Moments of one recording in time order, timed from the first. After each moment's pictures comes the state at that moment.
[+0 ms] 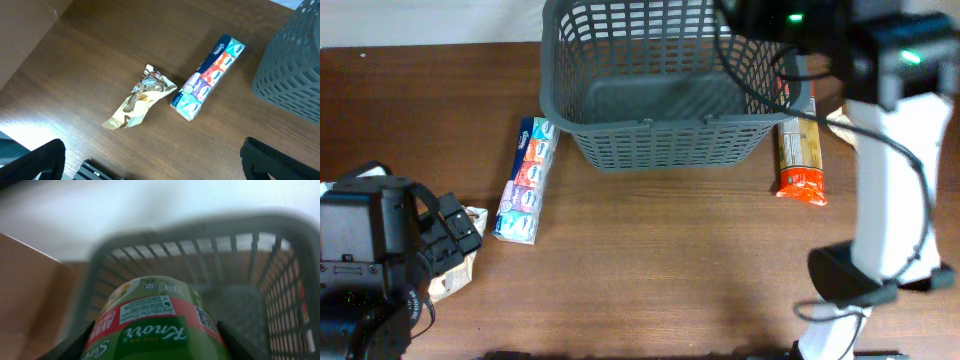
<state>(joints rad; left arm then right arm) -0.07 1.10 1.83 -1.69 -0.36 -0.46 0.24 2.01 2.70 -1.31 -0.20 0.36</state>
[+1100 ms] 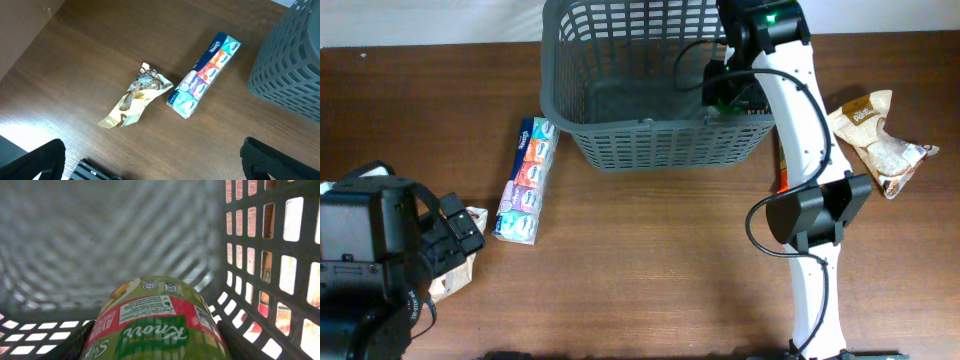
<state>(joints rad) -0.07 1.10 1.83 -1.69 -0.34 -0.46 0.25 2.40 2.67 -1.63 -0.01 0.36</state>
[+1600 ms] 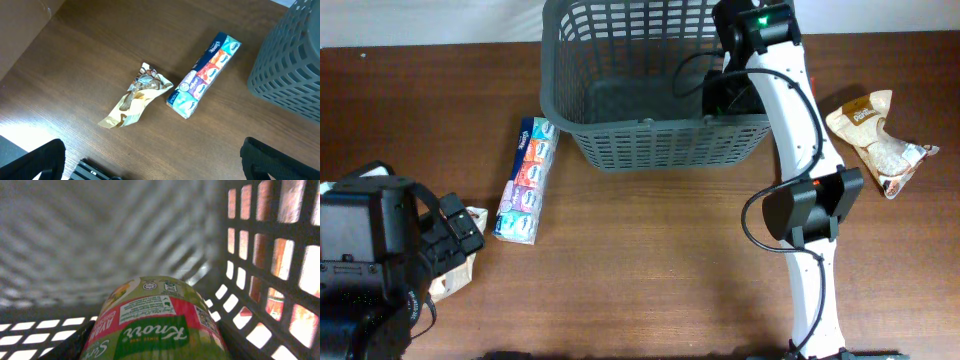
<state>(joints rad) -0.07 1.10 1.83 -1.69 -0.34 -0.46 0.25 2.45 2.65 -1.67 0.00 0.36</state>
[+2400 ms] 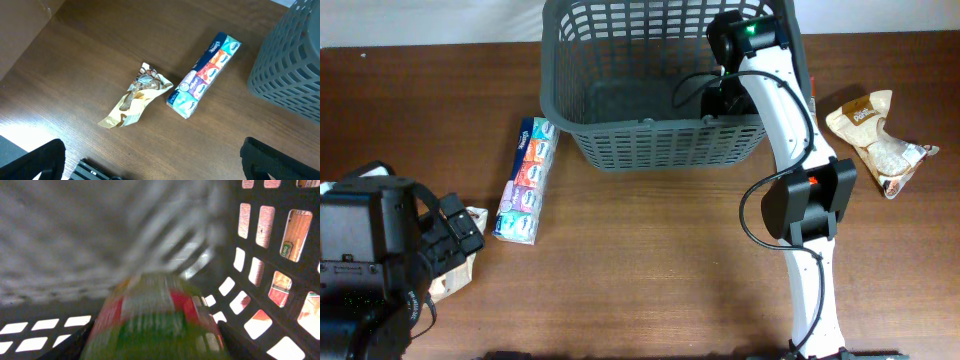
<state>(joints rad) -0.07 1.10 1.83 -1.69 -0.34 -0.46 0.25 2.46 2.54 -1.66 0.00 0.35</state>
